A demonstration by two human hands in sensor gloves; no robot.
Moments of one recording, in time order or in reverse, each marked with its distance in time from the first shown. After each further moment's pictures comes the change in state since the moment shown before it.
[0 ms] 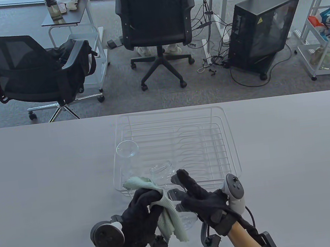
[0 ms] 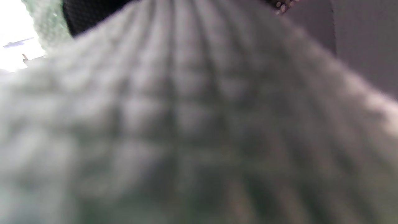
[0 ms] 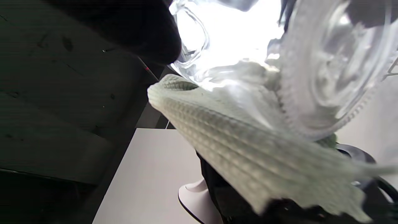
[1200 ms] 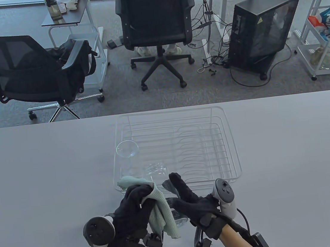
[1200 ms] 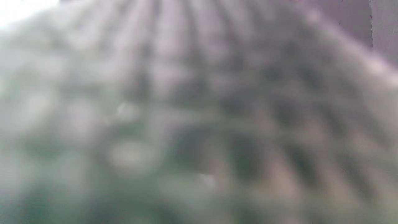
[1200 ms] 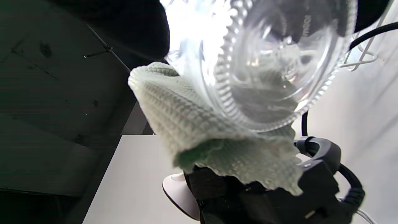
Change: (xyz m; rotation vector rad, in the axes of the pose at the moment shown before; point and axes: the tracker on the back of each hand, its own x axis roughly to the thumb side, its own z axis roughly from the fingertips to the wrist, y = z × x) left_hand -0.014 0.010 -0.003 -0.017 0.099 0.041; right_hand -0.020 0.011 -0.007 -0.077 0.030 -0.006
